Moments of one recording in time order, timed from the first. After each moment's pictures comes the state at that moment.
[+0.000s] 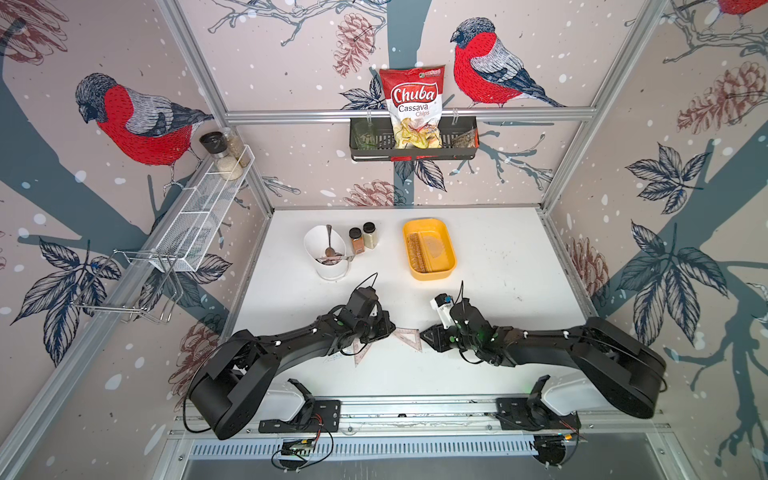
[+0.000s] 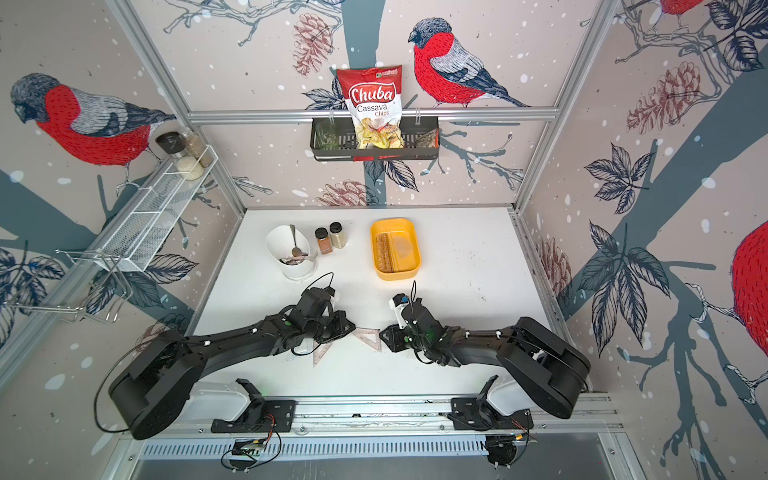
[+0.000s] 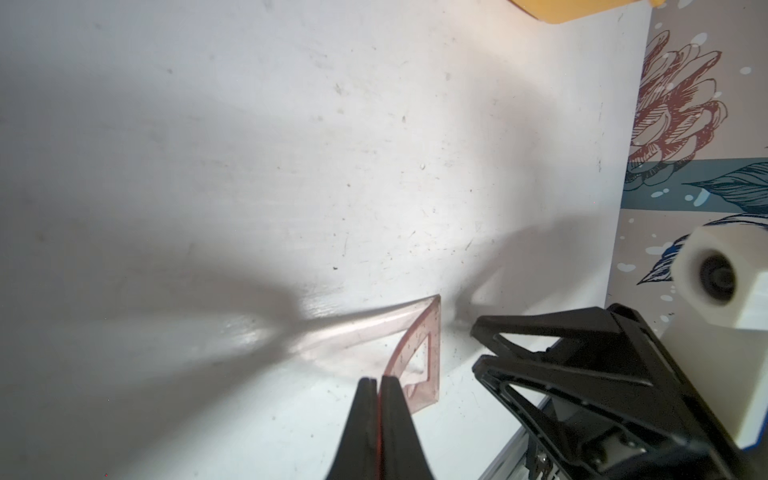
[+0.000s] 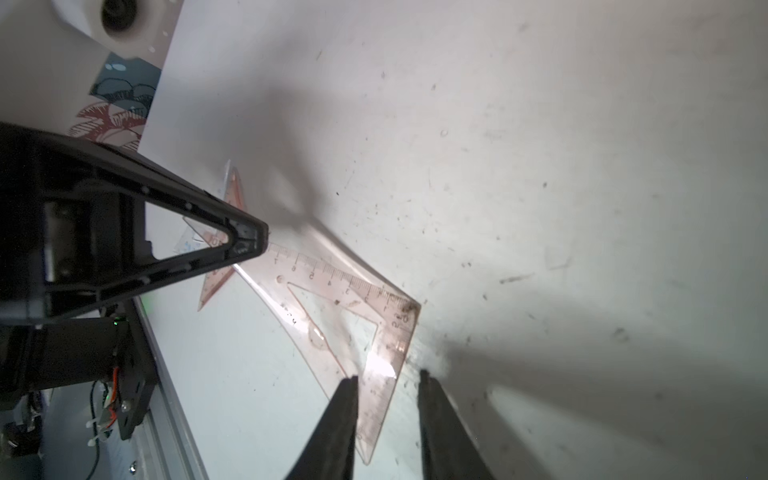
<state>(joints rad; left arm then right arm) -0.68 1.33 0.50 -0.02 0.33 -0.91 0.89 1.39 0.39 0.30 -0.25 0.60</state>
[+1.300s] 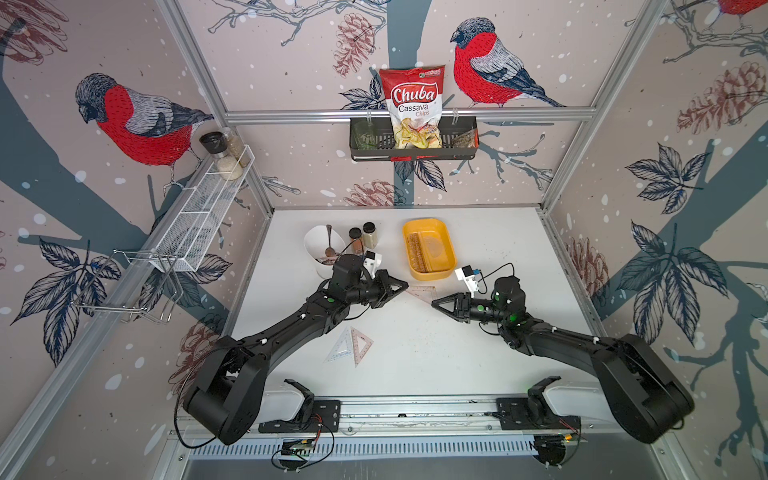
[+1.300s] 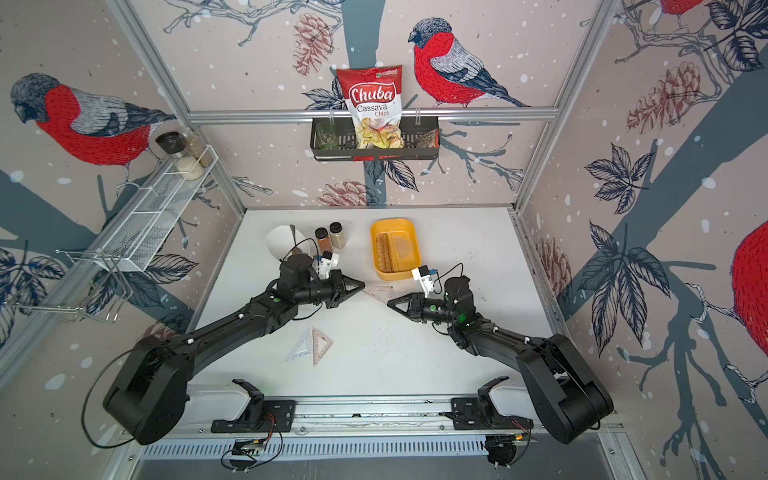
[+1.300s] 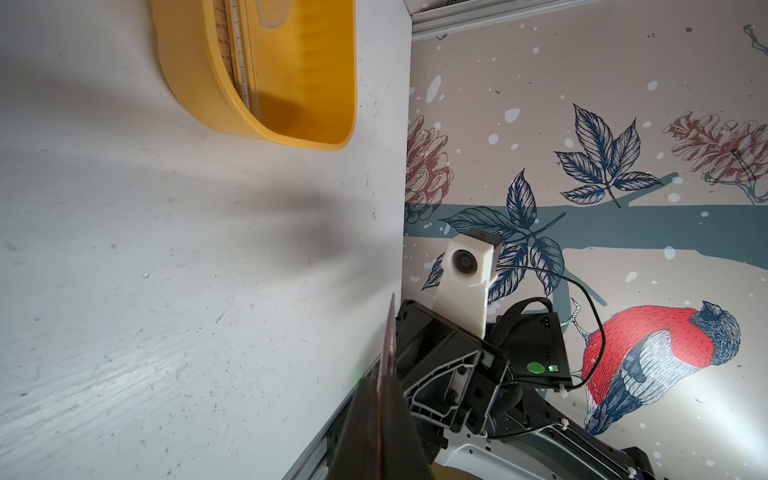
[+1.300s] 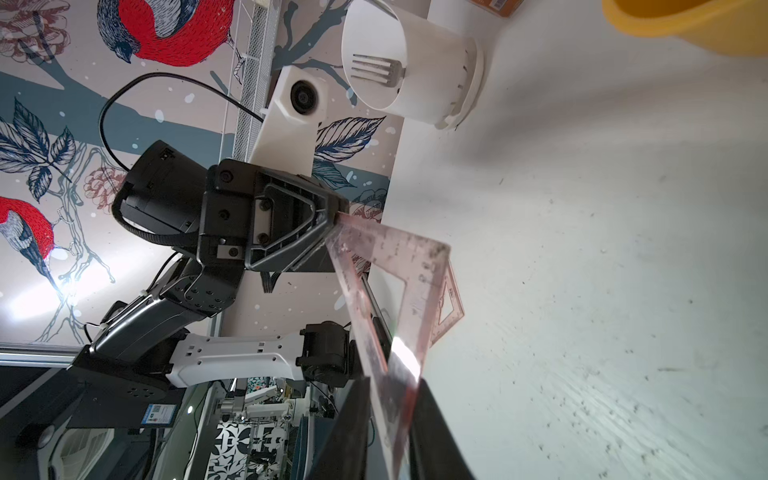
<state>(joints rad) -0.52 1.32 0.70 0.17 0.66 -1.15 0.50 1.29 0.36 0.67 -0.88 1.02</state>
